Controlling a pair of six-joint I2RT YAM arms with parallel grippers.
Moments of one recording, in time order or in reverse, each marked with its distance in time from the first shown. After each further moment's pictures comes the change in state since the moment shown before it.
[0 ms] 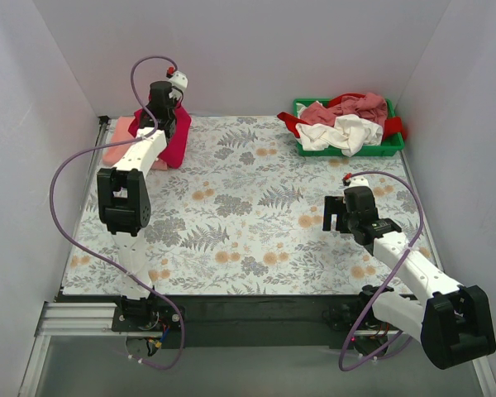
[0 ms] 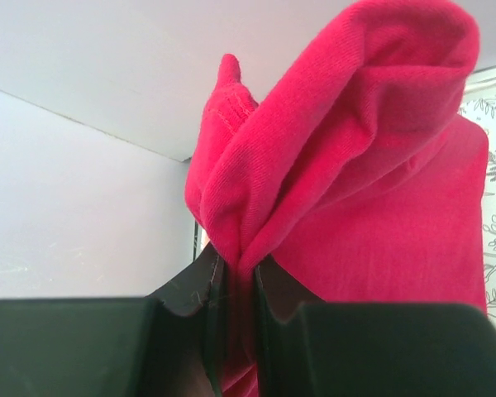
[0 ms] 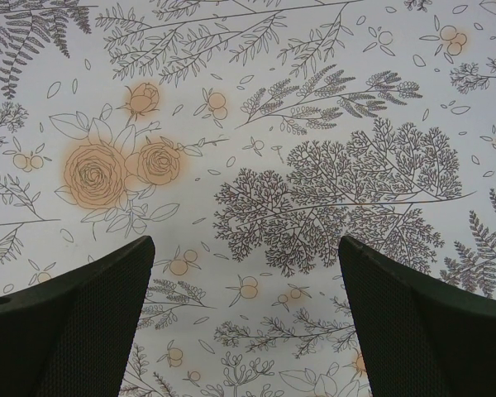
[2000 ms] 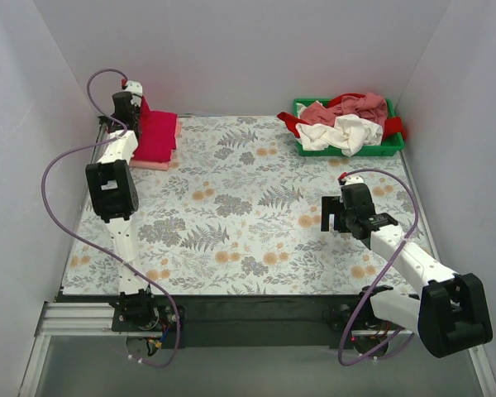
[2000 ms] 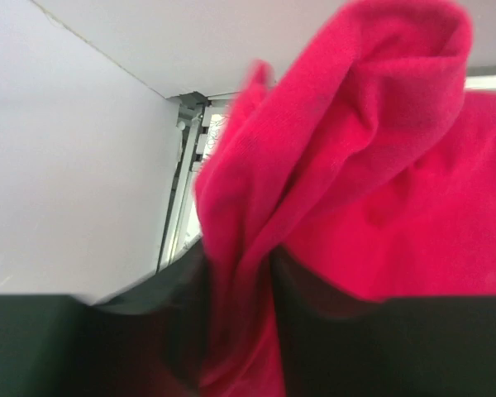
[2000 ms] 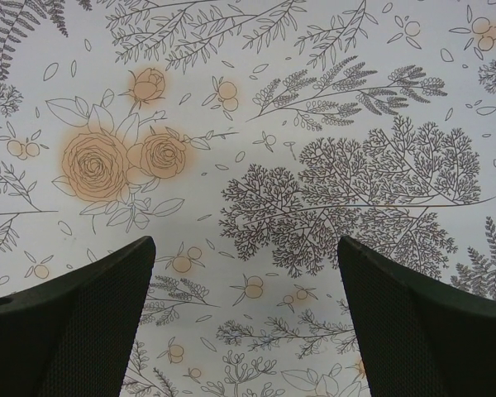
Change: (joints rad) left arm 0.256 0.266 0.187 -0.005 0.172 -0.193; right arm 0.000 0.072 0.033 -0.018 -0.034 -0.021
